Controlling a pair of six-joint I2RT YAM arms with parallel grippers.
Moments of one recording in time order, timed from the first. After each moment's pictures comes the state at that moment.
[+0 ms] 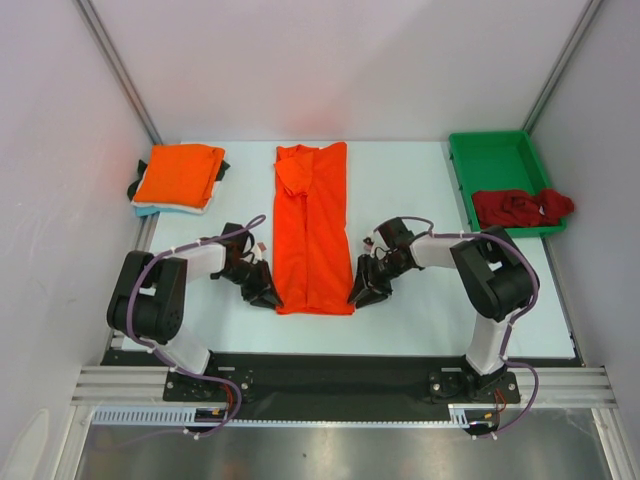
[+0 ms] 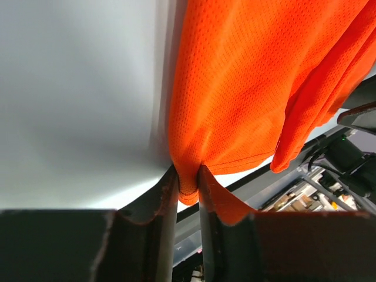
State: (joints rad) left arm -0.20 1.62 0.75 -0.57 0.57 -0.48; right arm 0.49 1.85 0.93 -0.32 -0.78 0.58
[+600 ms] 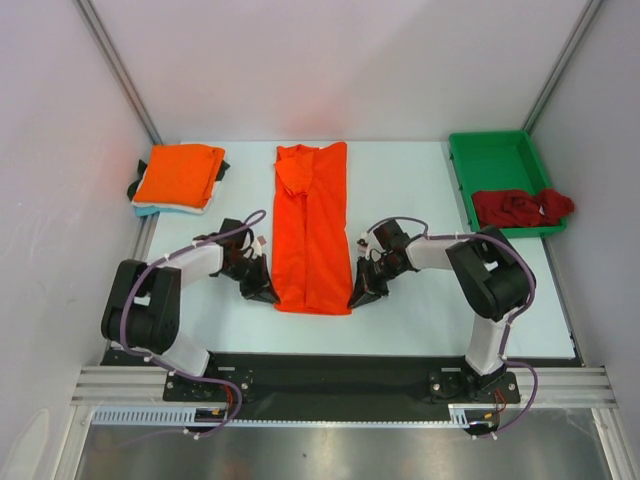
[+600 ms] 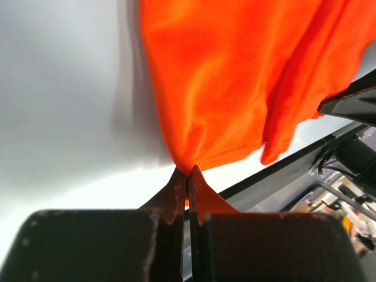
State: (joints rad) left arm -0.22 1.56 0.75 -0.58 0.54 -0.45; right arm 0.53 1.88 0.92 -0.28 -0.78 0.55
